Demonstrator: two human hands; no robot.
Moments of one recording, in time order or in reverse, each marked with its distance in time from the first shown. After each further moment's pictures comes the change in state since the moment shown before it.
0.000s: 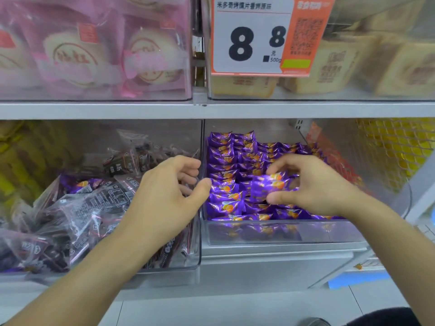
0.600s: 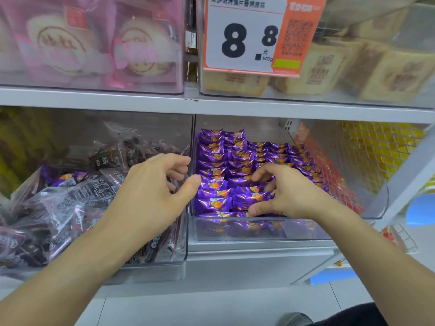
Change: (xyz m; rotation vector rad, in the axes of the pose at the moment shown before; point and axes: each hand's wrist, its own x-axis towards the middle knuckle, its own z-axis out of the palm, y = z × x) left_hand -0.001 -0.003 -0.001 0.052 0.021 0.077; right_hand 0.004 0.006 0.018 -0.108 -0.071 0.056
